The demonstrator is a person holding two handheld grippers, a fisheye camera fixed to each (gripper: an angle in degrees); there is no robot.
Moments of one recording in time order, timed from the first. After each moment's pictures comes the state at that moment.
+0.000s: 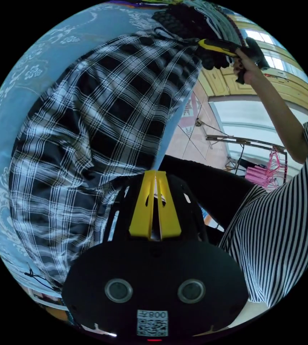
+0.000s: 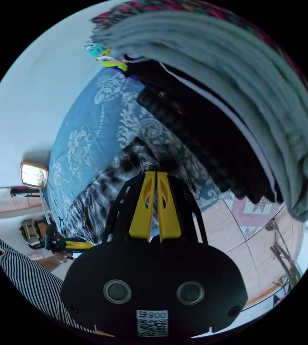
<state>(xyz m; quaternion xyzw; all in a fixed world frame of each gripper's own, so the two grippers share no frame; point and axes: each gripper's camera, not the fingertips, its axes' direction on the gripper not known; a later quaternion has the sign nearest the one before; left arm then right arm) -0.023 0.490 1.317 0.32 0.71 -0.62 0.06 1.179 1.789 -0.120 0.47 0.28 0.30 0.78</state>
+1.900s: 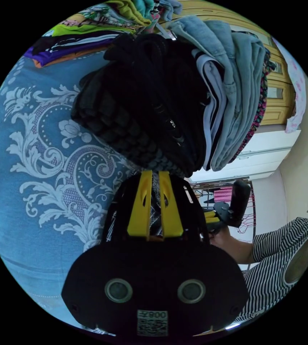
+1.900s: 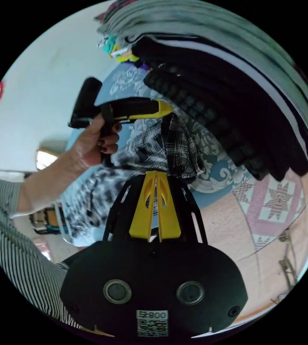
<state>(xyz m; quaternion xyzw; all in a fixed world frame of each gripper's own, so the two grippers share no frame) -0.206 0.509 1.639 0.50 0.56 -0.66 -0.02 1.230 1.881 0.097 0.49 0.24 0.24 0.81</state>
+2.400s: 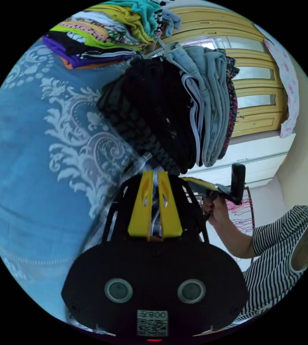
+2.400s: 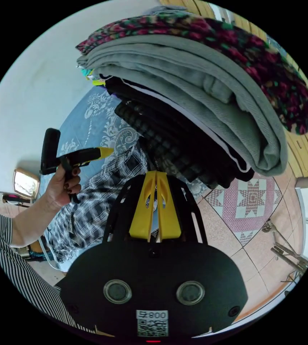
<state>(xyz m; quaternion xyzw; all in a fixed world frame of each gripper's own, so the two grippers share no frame) -0.087 0.534 1.494 0.50 0.53 -0.69 -0.06 1.109 1.857 0.072 0.53 0.32 0.31 0.72</state>
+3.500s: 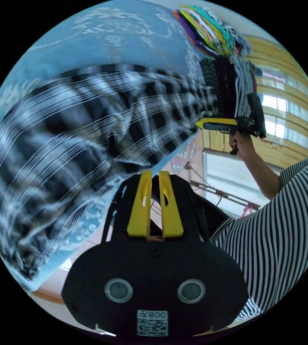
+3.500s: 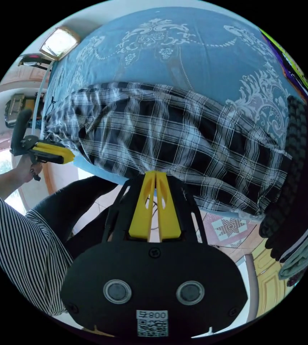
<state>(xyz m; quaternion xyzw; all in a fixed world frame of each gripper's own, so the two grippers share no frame) 0.321 0.567 0.890 0.25 0.66 -0.69 -0.18 0.782 1.595 0.079 0.12 0.40 0.10 0.90</state>
